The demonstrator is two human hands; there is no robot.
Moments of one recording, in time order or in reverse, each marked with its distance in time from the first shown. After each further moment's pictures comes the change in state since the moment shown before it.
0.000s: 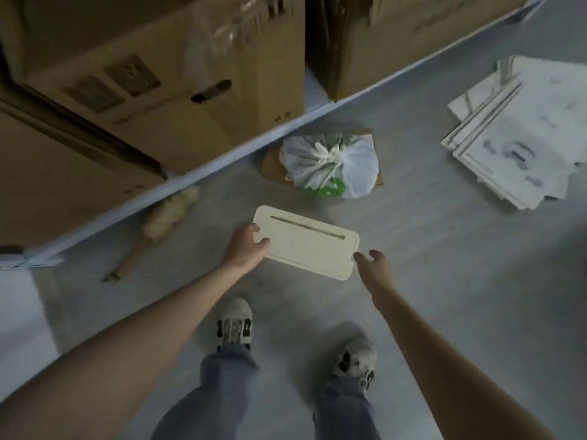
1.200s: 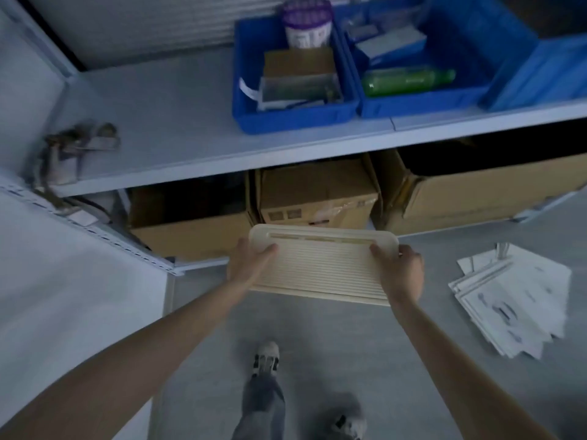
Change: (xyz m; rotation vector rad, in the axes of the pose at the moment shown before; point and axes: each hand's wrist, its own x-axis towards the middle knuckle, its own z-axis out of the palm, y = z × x) left_hand -0.373 0.116 -0.335 -0.517 0.513 -0.115; right_hand -0.412 -0.285 -0.145 -0.175 0.267 -0.694
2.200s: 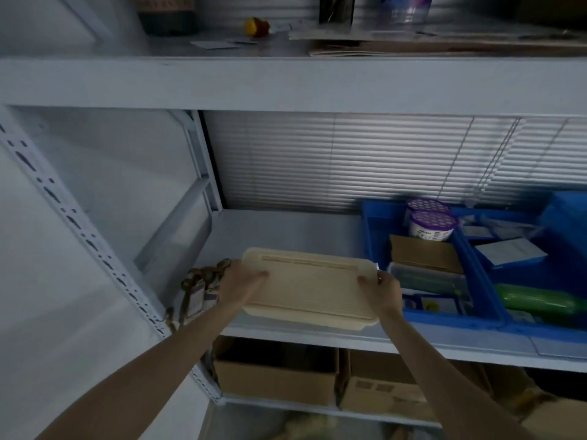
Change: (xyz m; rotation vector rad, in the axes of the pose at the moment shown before) left_hand 0.224 0.082 -0.376 -0.050 0.295 0.091; right_hand 0.028 -0.428 0.198 0.153 -0.275 -0.388
